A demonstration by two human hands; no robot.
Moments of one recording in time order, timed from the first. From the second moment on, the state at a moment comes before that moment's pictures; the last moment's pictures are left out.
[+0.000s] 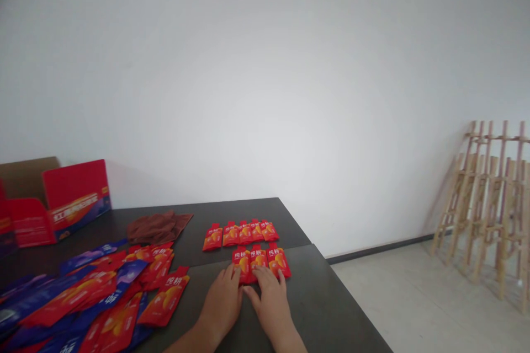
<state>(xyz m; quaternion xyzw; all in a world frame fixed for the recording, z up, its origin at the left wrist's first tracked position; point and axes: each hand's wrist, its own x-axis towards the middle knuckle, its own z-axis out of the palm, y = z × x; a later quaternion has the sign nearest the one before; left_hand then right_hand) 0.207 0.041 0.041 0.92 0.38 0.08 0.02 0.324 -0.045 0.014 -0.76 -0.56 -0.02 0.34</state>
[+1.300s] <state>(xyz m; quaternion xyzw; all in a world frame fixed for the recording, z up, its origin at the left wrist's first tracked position) 0.115 0.114 0.053 0.88 0.46 -0.02 -0.13 0.318 -0.046 0.023 -0.73 -0.53 -0.08 0.43</state>
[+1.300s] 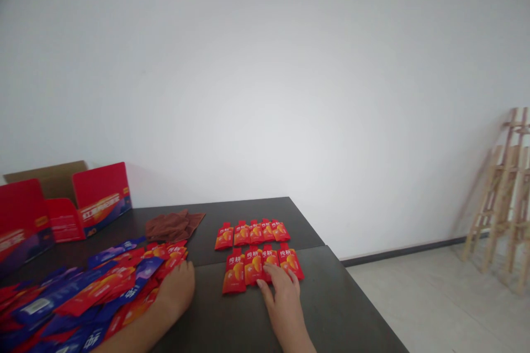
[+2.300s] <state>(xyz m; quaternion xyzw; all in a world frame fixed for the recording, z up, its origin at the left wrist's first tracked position) 0.097 0.094 0.032 0.87 0.45 -0.03 -0.19 0.320 -0.046 0.018 -0.73 -0.53 -0.08 0.42</state>
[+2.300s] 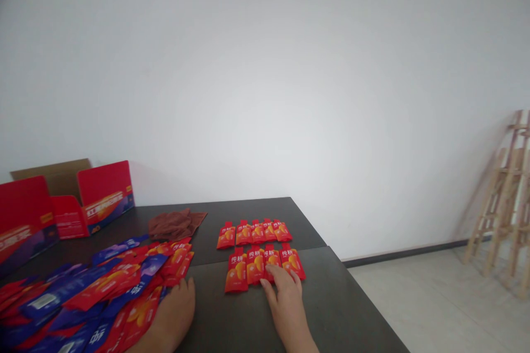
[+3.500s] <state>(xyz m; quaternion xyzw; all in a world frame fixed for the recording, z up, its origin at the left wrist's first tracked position) 0.092 0.091 0.035 0.87 0.45 -0.03 -0.18 0.348 -0.044 0.013 -0.76 -0.47 -0.08 0.44</state>
